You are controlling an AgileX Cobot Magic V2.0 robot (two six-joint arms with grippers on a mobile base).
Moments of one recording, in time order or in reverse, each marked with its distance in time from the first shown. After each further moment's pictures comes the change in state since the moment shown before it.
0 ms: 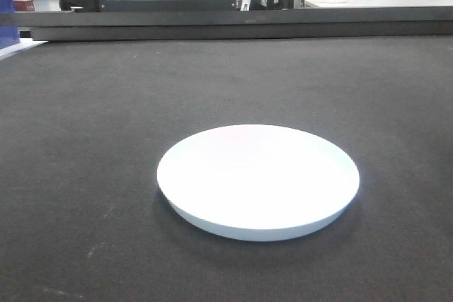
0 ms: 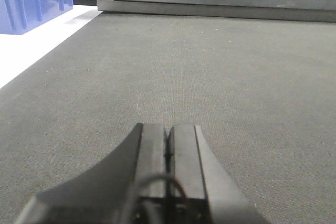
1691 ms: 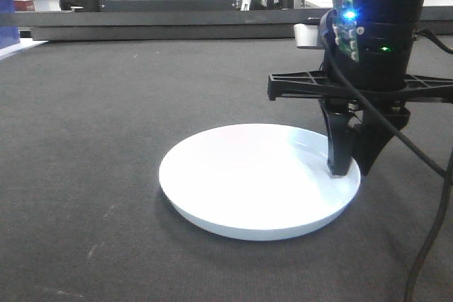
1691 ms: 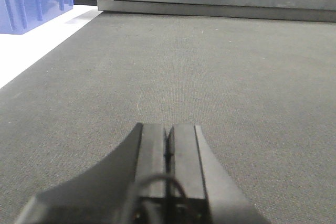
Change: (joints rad) left arm 0.000 0.000 0.000 0.000 0.000 0.000; right arm 0.276 0.727 -0.517 0.053 0.108 0.256
